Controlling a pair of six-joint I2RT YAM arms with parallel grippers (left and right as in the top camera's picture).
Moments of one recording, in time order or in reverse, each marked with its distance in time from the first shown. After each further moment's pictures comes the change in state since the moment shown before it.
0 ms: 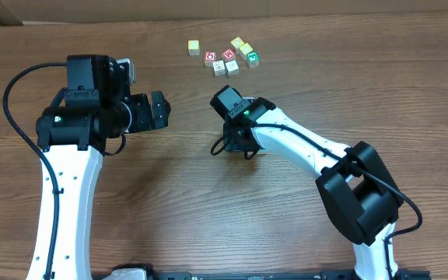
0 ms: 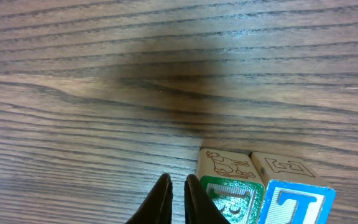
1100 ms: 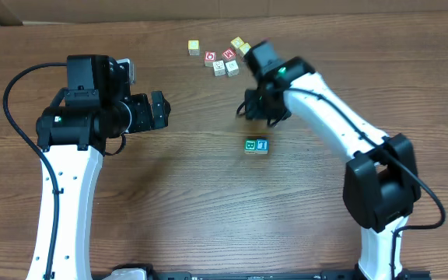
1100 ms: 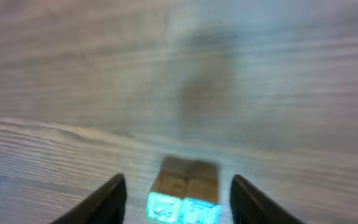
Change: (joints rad) left arm 0.000 0.000 0.000 0.000 0.000 0.000; right arm -0.217 0.002 0.248 -0.190 -0.140 -0.208
